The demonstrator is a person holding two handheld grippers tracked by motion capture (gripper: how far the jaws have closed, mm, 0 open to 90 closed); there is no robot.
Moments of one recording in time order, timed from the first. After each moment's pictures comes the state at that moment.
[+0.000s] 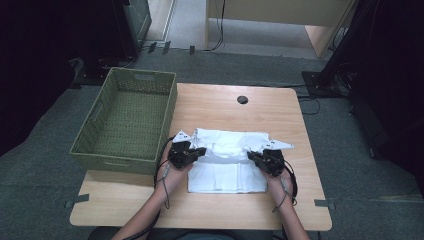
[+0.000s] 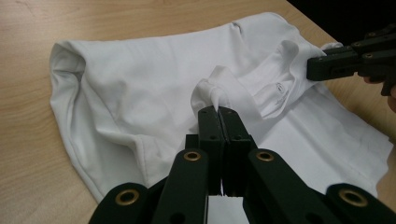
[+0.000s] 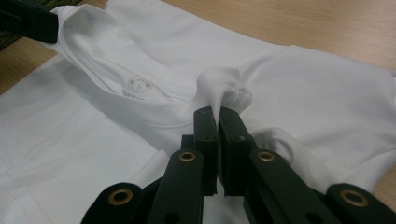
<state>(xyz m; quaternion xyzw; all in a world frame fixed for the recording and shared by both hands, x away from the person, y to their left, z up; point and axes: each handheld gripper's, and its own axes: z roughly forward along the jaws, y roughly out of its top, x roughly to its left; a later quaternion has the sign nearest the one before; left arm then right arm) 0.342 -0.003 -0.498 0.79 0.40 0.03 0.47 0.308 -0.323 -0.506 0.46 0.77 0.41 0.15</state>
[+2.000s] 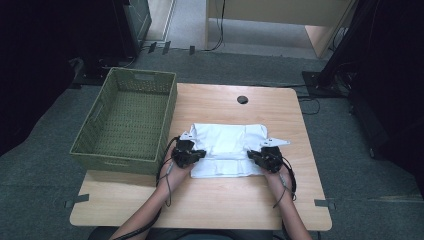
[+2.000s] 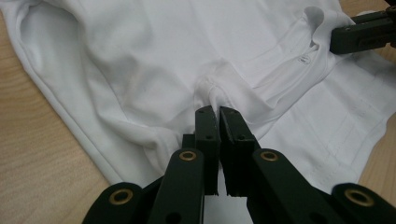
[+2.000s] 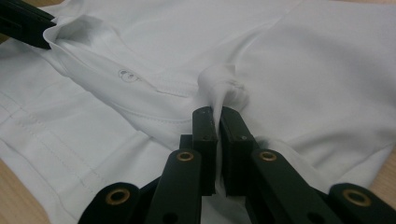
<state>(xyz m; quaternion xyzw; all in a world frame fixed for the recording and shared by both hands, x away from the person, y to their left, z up) 0.365 -0.012 -0.522 0.81 0.42 0.02 0.41 0.331 -0.329 -0.526 0.46 0.78 0.39 0.14</state>
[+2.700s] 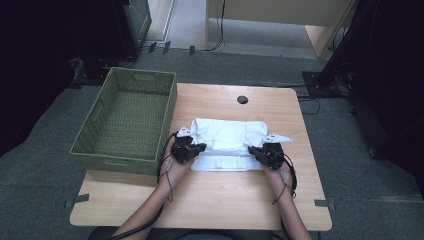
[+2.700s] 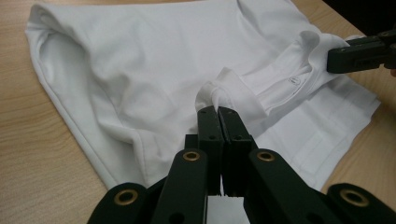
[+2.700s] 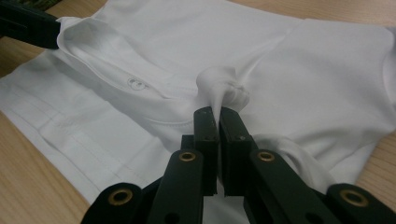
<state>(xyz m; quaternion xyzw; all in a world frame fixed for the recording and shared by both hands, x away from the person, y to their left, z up) 0.364 -0.009 -0.506 0.79 0.42 0.04 0.45 0.332 -0.329 -0.510 0.47 0.77 0.41 0.14</state>
